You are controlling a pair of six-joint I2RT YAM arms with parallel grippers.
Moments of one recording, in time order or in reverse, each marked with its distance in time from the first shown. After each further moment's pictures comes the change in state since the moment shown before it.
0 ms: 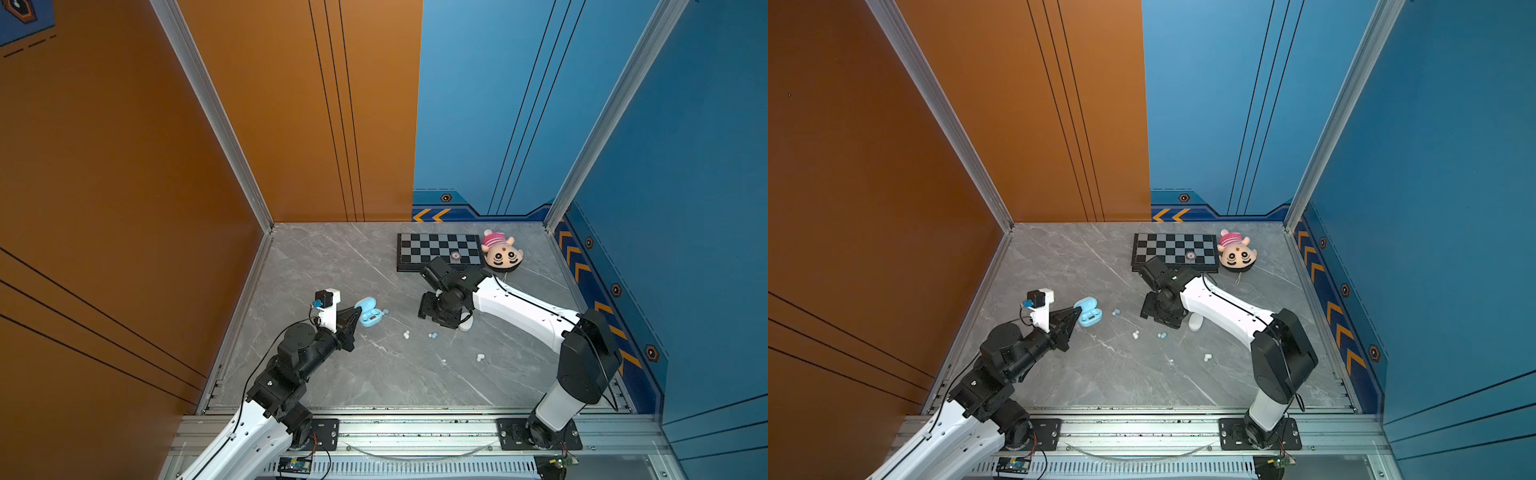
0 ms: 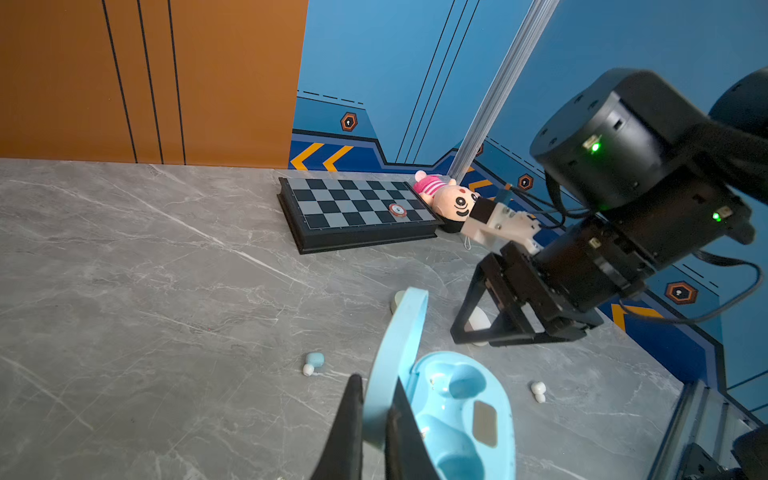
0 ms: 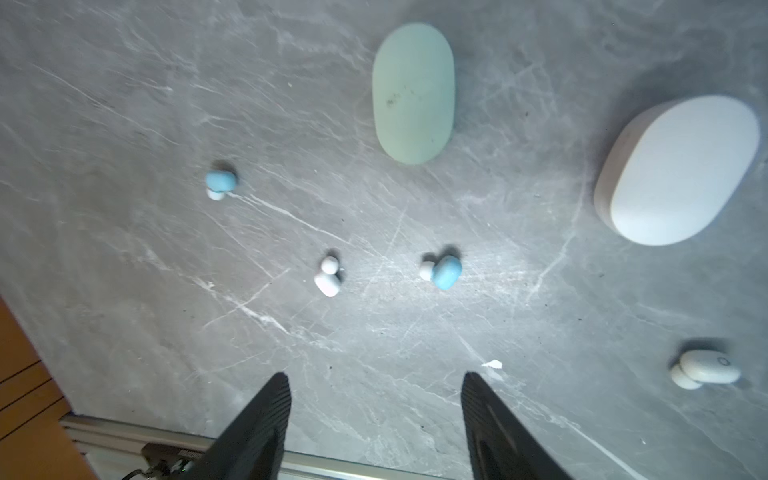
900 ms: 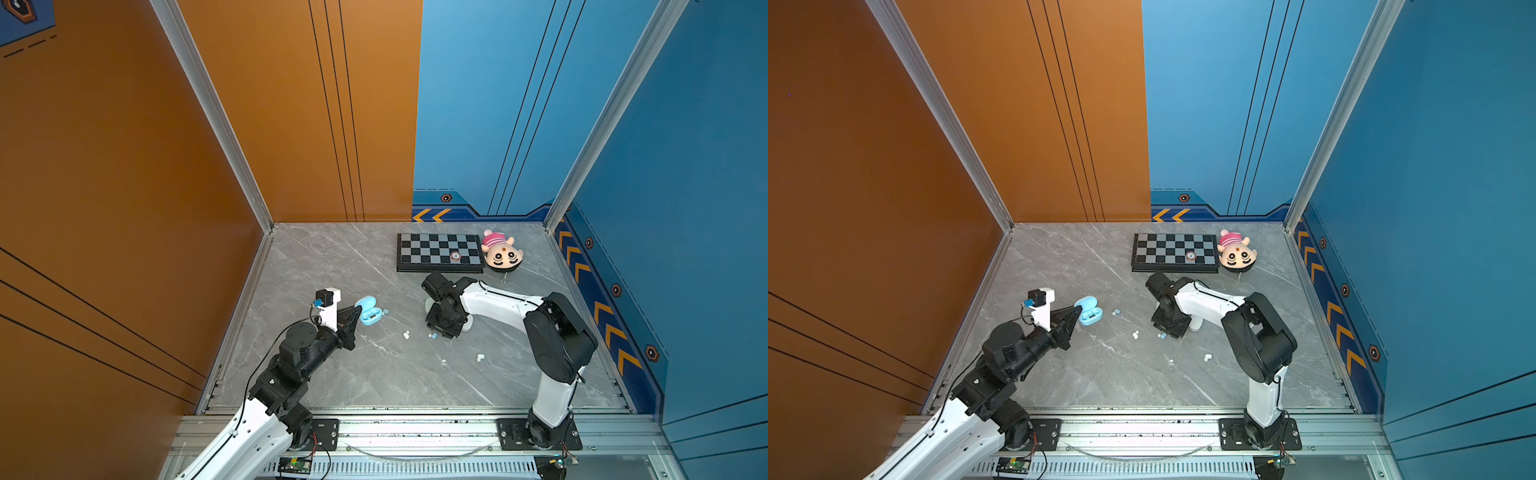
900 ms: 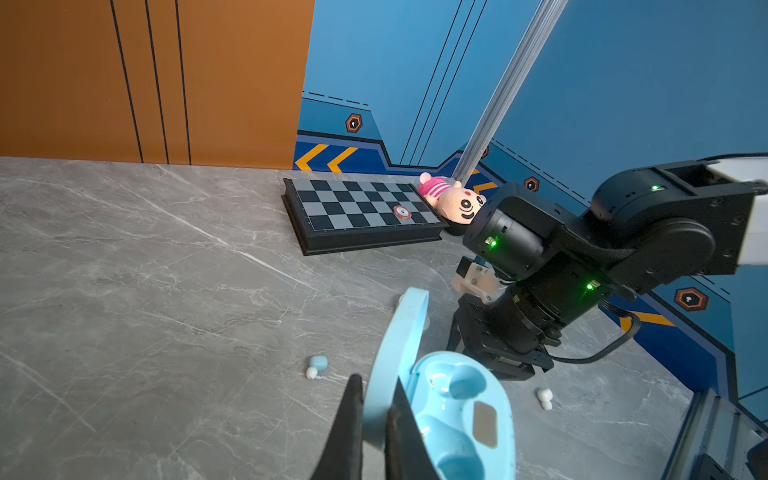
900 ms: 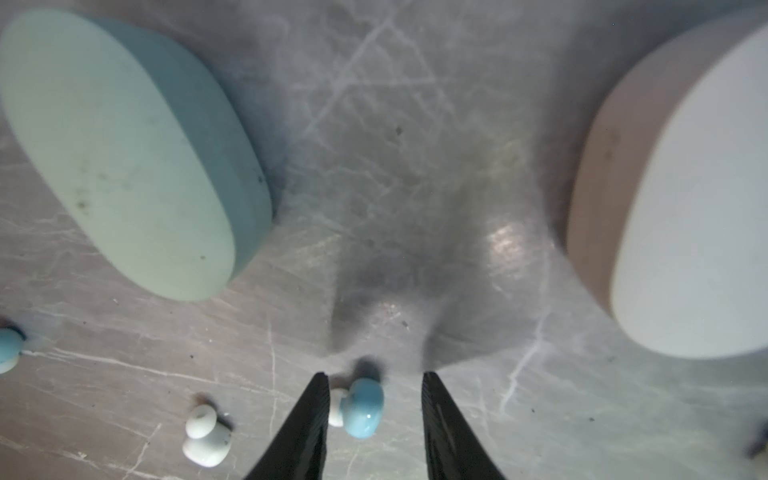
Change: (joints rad) left arm -0.003 0.033 -0.001 0.029 -0.011 0.000; right arm -0.077 0.156 -0.118 0.159 0.008 0.158
